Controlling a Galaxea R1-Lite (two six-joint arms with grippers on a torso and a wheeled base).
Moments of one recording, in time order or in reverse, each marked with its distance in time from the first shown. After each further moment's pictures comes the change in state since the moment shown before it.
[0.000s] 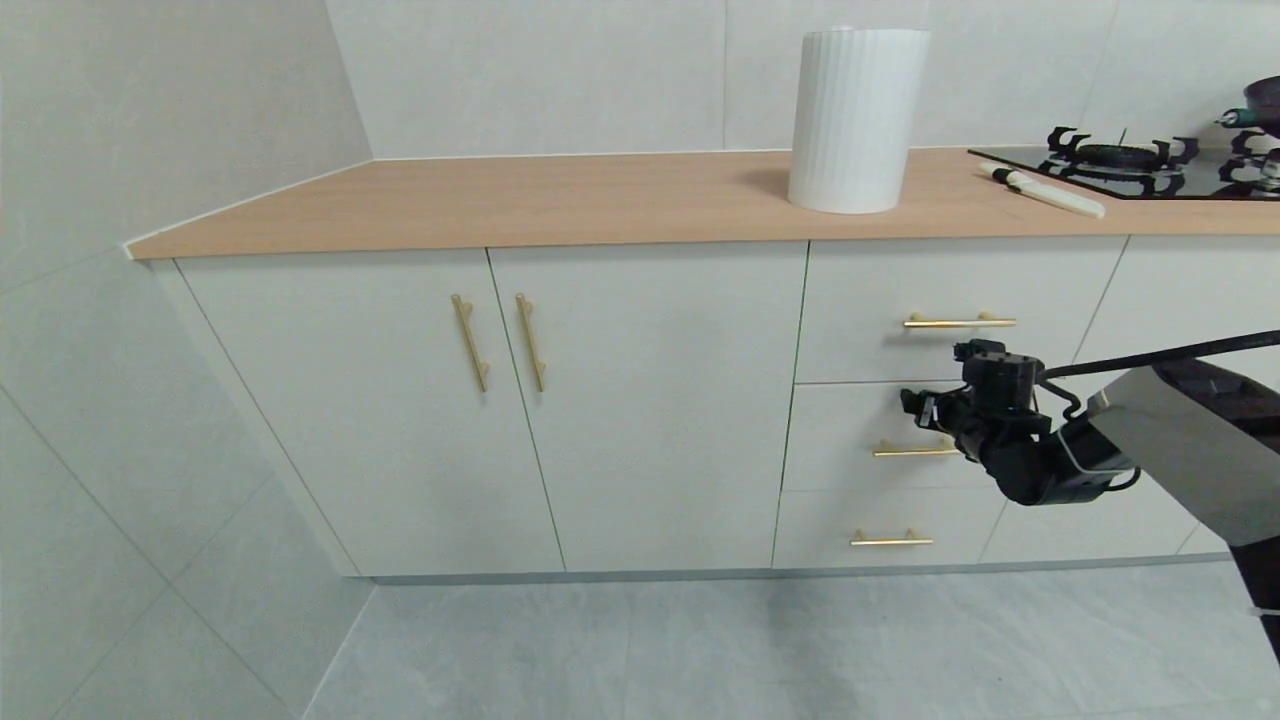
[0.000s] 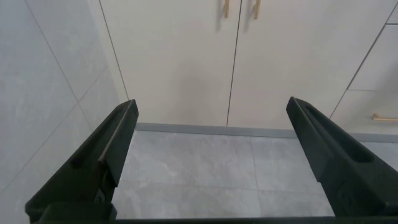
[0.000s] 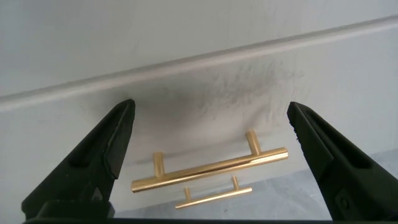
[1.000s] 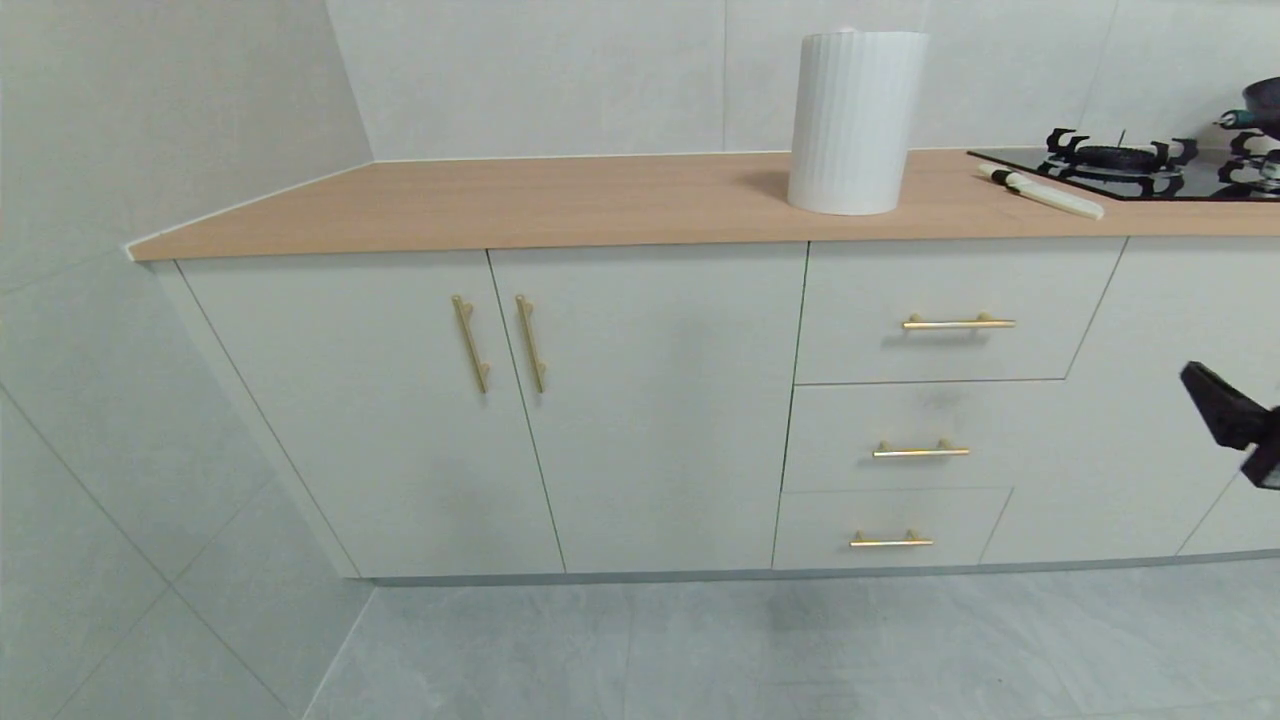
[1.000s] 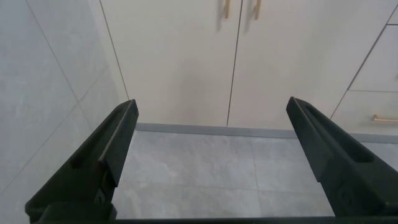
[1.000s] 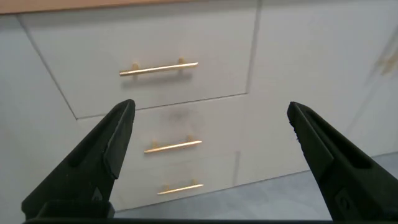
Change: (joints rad) left arm 0.000 0.000 0.000 0.000 0.000 0.000; right arm -0.006 -1.287 1.211 -0.310 -0.030 -0.189
